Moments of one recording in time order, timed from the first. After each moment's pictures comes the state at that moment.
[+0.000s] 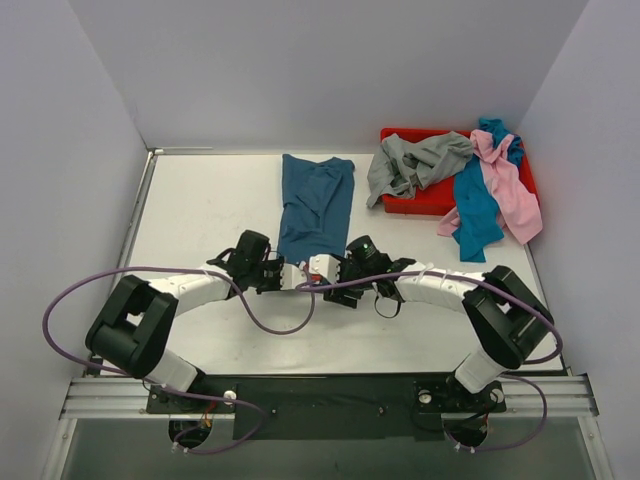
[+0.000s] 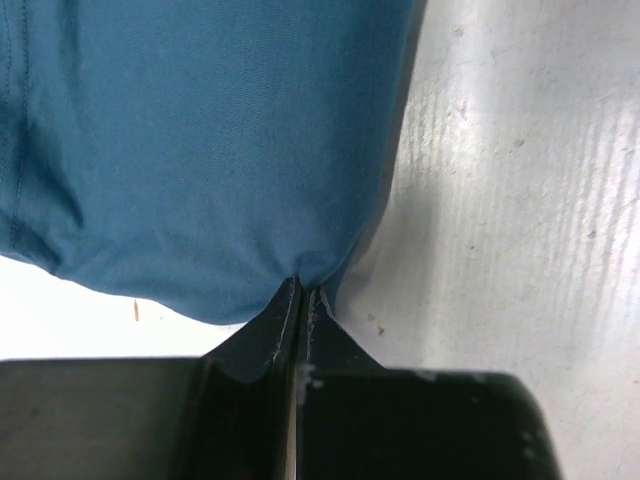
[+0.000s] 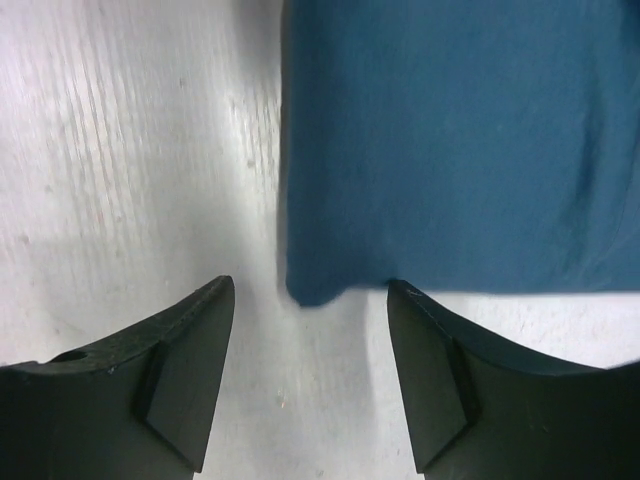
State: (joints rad) left arm -0.52 1.52 0.69 -0.09 0.36 1.04; right arm 0.74 1.58 0.76 -0.05 -0.29 -0.72
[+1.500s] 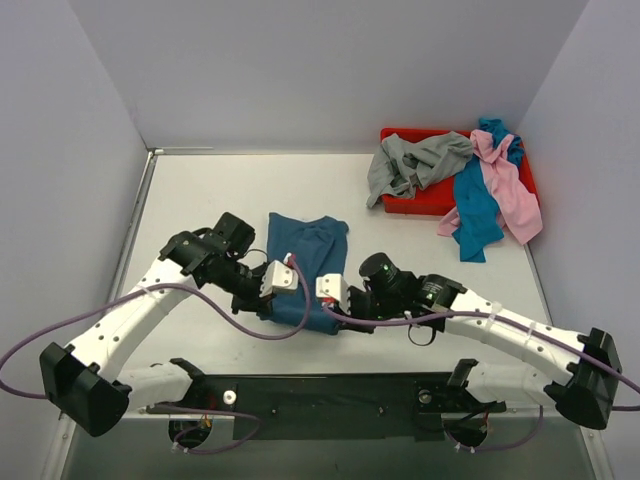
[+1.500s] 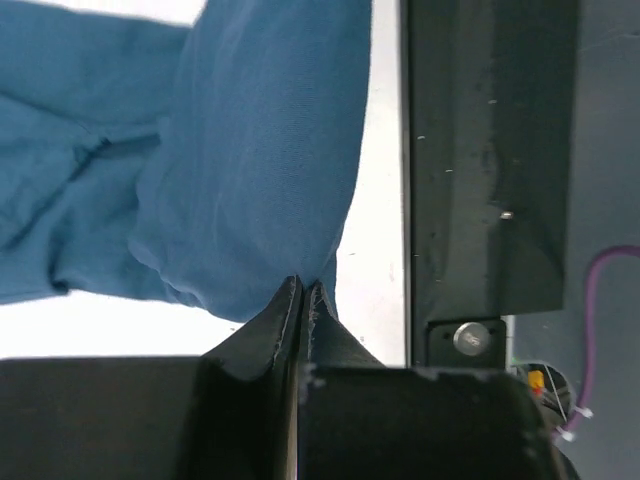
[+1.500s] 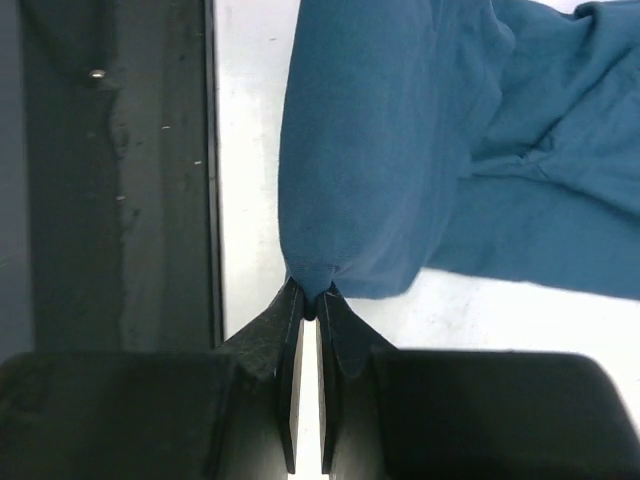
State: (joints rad) left arm -0.57 1.21 1.10 -1.14 0.63 0.90; right arm 0.96 1.14 0.82 -0.47 -0.41 -0.42
